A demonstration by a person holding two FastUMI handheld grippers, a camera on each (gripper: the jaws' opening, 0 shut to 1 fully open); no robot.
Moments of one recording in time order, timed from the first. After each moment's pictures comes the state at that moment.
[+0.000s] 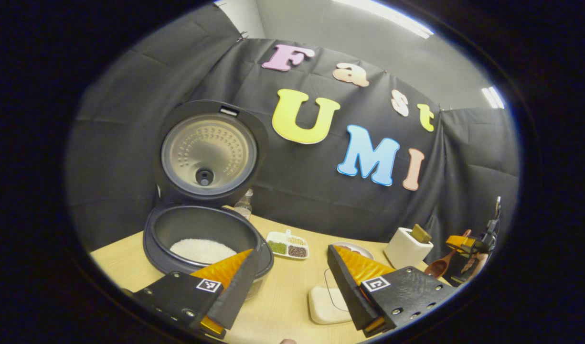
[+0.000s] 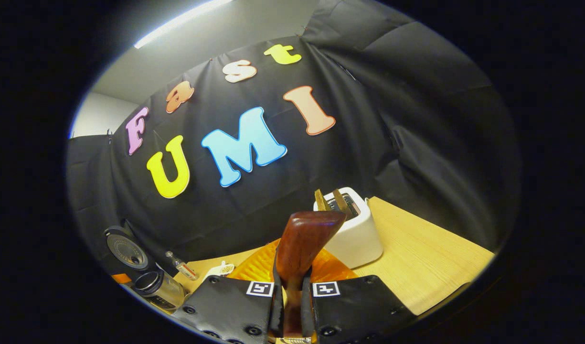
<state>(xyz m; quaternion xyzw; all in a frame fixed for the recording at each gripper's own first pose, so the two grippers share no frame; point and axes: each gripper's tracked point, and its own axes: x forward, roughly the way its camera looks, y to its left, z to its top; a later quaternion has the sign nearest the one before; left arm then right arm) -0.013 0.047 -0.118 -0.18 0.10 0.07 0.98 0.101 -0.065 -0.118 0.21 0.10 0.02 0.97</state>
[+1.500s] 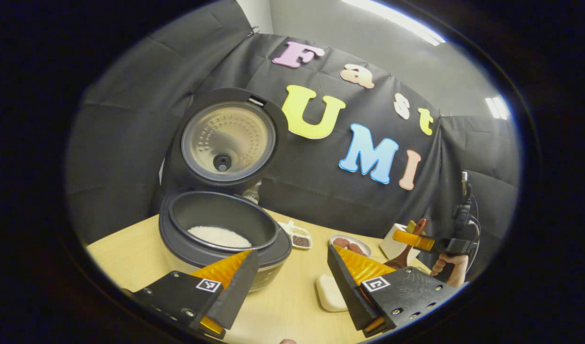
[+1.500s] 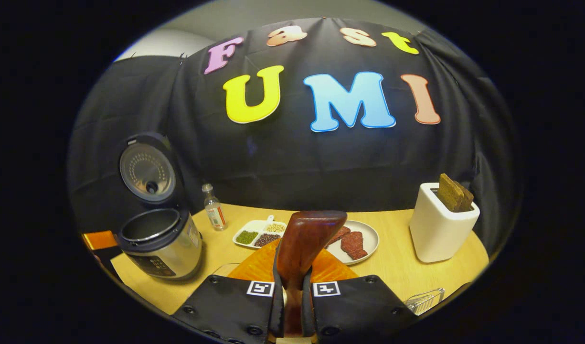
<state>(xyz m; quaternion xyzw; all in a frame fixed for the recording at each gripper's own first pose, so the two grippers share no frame) -0.042 0.065 -0.142 -0.20 0.11 0.05 0.97 0.106 0.177 -0.181 -0.02 0.18 0.18 0.97</state>
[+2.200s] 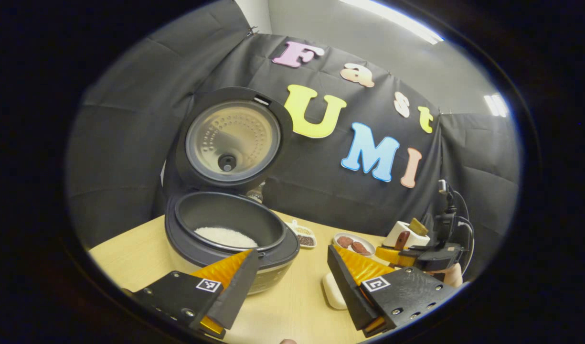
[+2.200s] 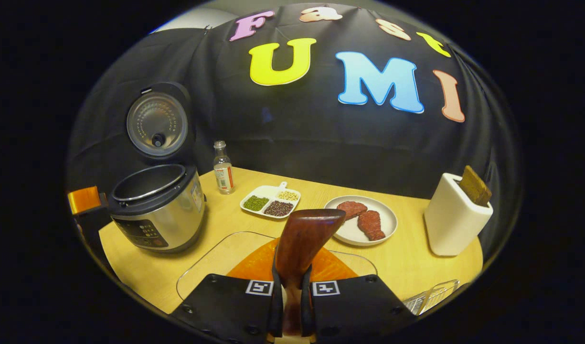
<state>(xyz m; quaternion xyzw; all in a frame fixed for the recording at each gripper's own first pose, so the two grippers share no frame) -0.046 0.073 -0.152 -0.19 0.11 0.05 0.97 0.090 0.215 -0.238 -0.04 0.25 0.22 0.94</state>
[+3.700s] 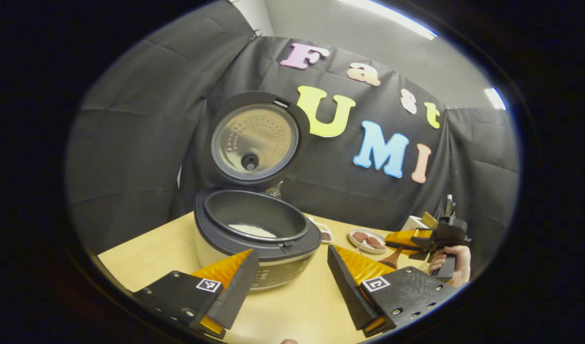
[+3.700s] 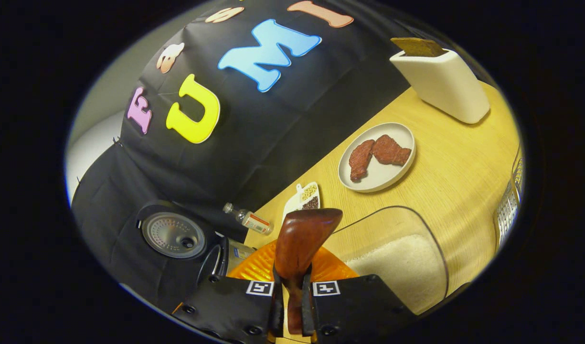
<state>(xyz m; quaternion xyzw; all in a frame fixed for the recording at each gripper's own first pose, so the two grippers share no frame) -0.082 0.100 -0.163 -0.17 0.12 0.08 0.98 0.097 0.213 -0.227 0.37 0.31 0.17 0.86</state>
